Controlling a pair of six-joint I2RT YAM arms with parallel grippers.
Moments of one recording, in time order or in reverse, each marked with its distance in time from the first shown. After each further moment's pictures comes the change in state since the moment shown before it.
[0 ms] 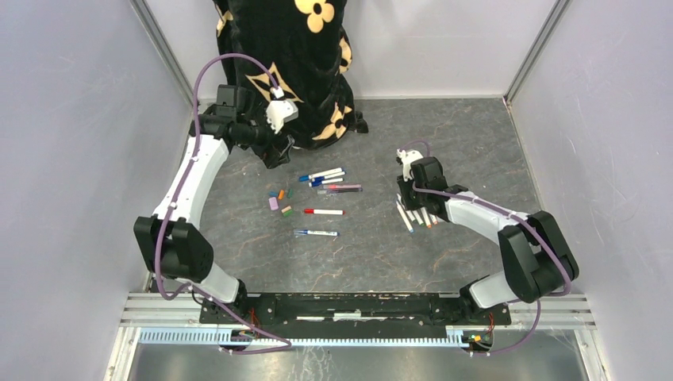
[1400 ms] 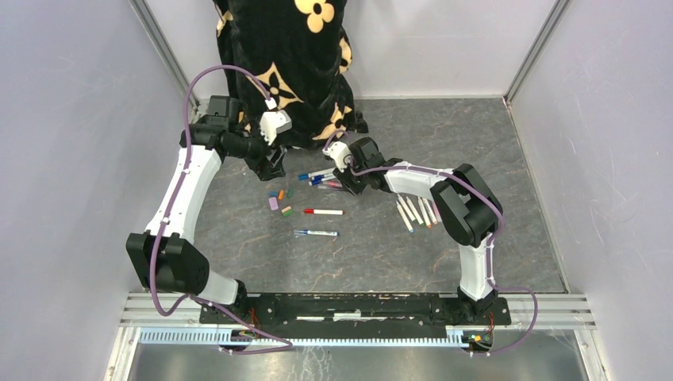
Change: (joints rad) left arm 0.030 -0.106 -0.069 -0.109 0.064 -0.039; right arm 0.226 0.534 0.553 0.013 -0.209 -0.323
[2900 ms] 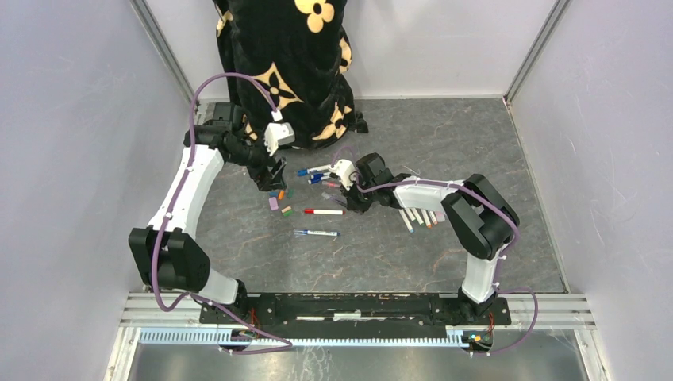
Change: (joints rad) left arm 0.000 0.021 -0.016 -0.106 0.073 0.122; right arm 0.040 -0.135 -0.223 0.055 -0.107 0.042
